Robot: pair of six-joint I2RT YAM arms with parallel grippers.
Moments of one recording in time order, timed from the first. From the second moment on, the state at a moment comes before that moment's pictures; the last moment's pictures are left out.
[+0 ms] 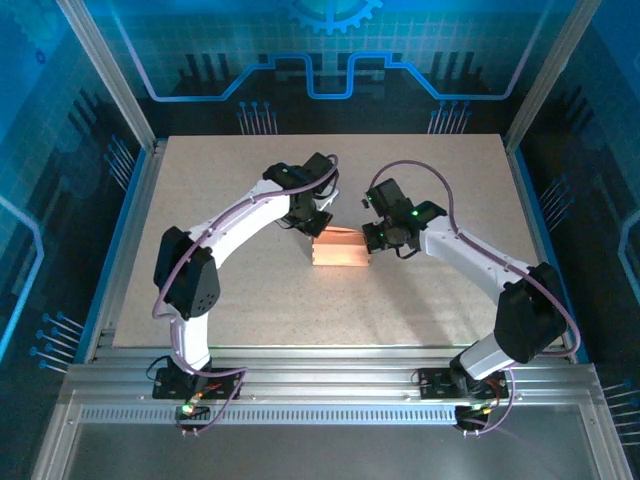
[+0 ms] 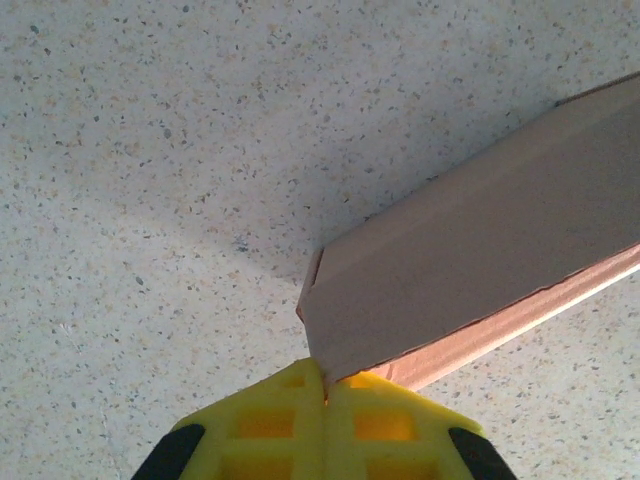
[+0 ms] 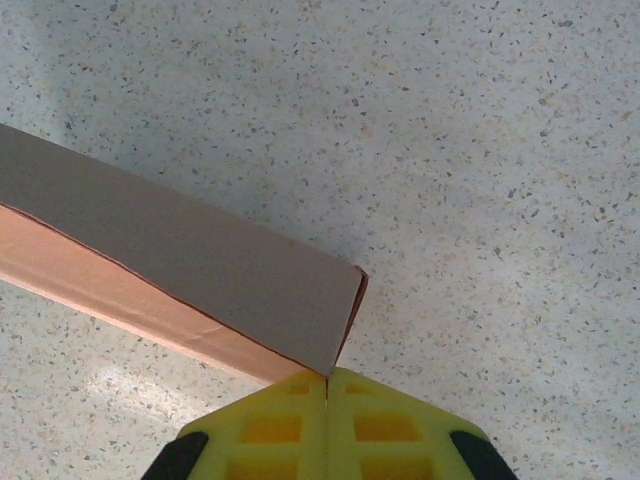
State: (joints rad) left arm -0.60 1.93 1.77 -1.12 -0.03 -0.11; right arm 0.56 1.52 1.19 -0.74 0.07 0.25
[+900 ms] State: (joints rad) left arm -0.58 1.98 1.83 -1.16 0.00 -0.35; right arm 0.56 1.53 1.19 -0.74 0.08 0.25
